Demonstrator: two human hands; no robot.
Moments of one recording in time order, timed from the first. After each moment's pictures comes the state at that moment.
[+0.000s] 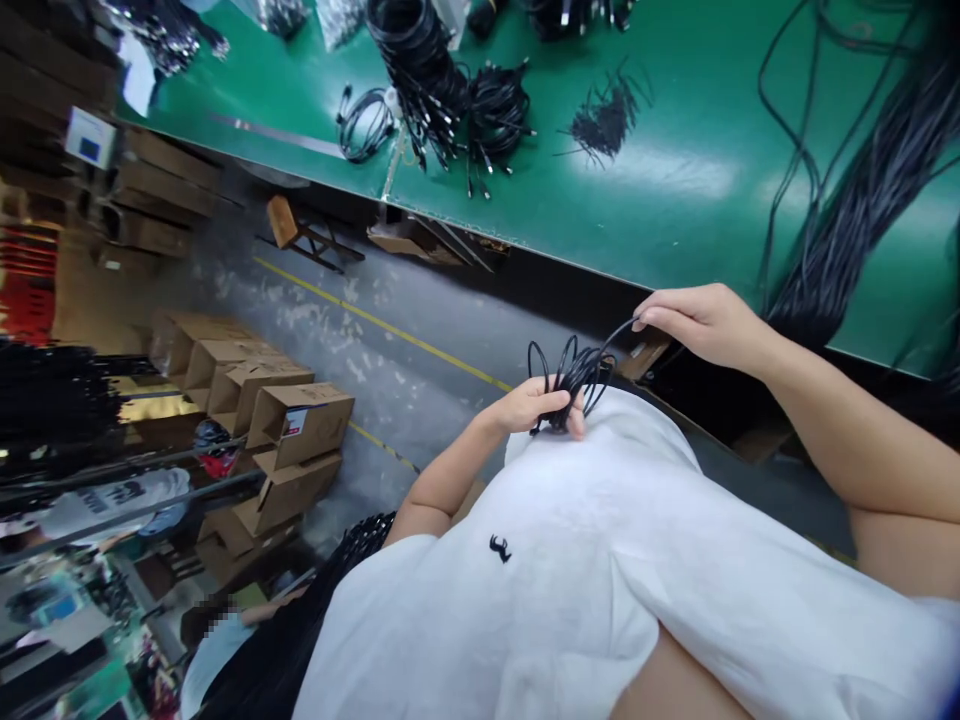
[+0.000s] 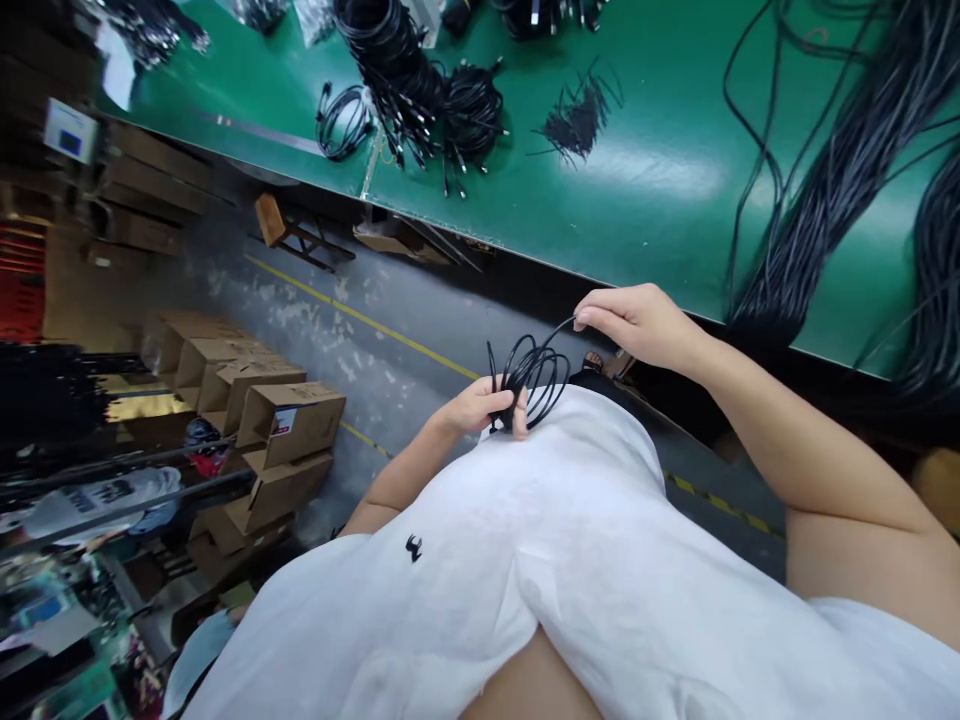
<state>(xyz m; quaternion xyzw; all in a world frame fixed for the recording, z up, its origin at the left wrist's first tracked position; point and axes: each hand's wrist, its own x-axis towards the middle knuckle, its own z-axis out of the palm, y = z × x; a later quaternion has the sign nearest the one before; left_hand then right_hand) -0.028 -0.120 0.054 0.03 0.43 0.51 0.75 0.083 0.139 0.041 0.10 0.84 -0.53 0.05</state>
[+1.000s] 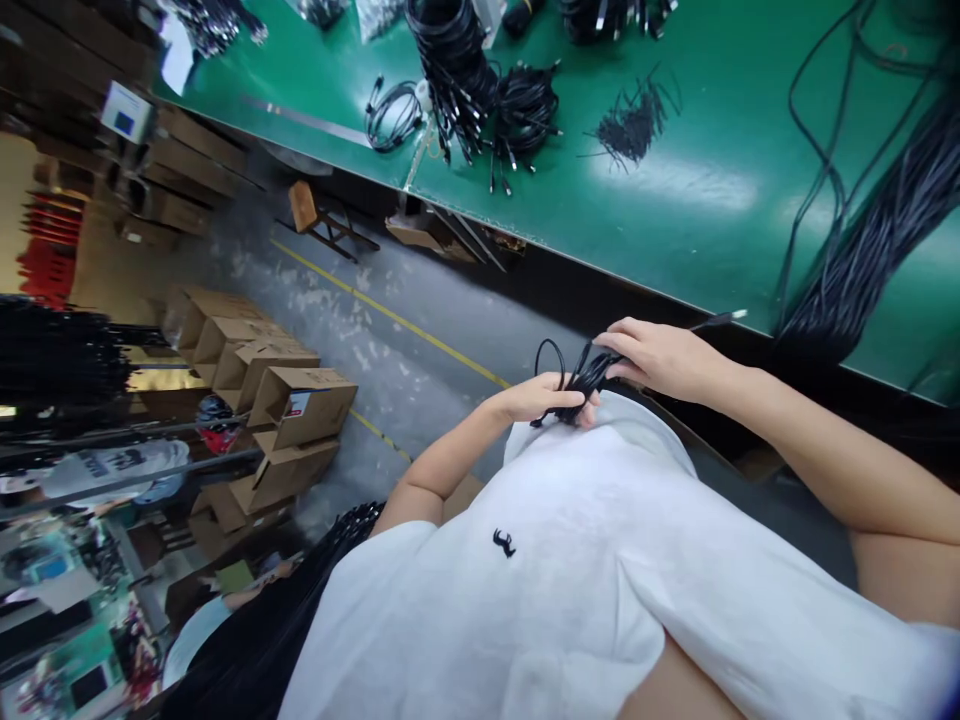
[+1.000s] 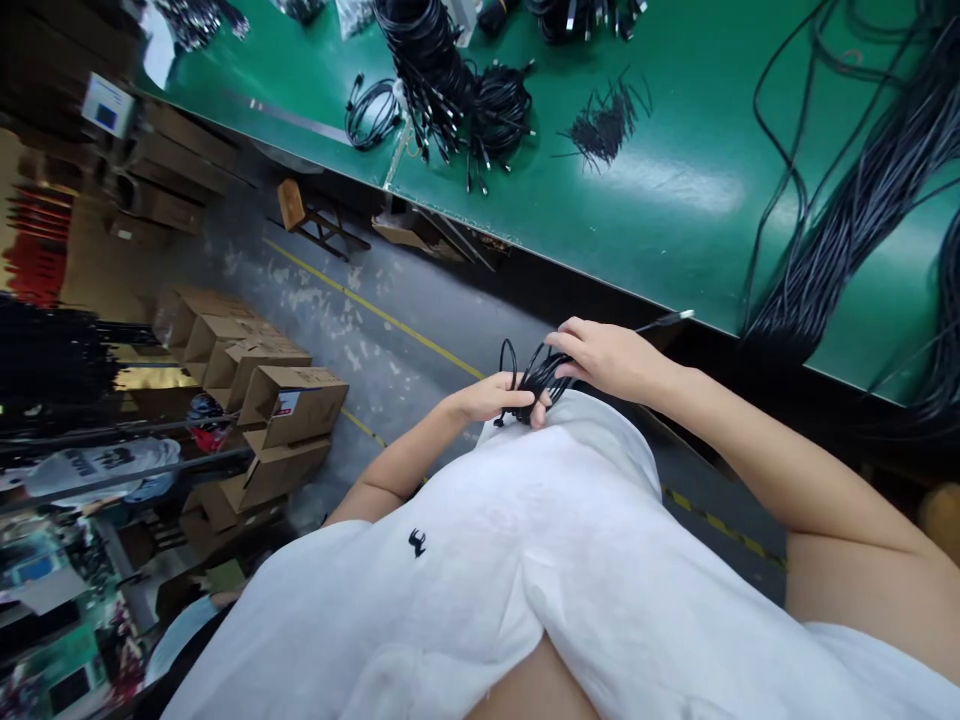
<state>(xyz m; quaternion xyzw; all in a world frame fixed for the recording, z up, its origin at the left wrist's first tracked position) -0.031 -0.121 0.035 0.05 0.44 0.46 0.77 0.085 0.095 0.020 -0.11 0.94 -0.32 0.01</state>
